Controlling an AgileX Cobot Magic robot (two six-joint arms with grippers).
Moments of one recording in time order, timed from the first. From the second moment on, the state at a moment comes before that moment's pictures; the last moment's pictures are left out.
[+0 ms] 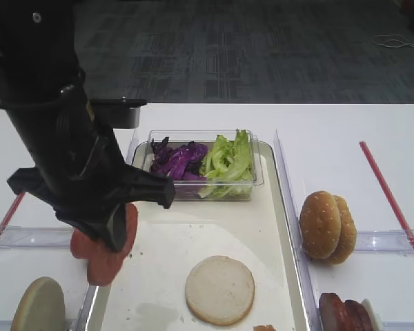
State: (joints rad) left arm -0.60 1.55 -1.14 -0.15 1.17 -0.29; right arm 0.04 -0.02 -0.47 0.04 1.13 -0.06
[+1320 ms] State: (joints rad) left arm -0.41 1.71 -0.83 -1.27 1.00 0.78; right arm 0.04 -0.02 -0.47 0.04 1.13 -0.06
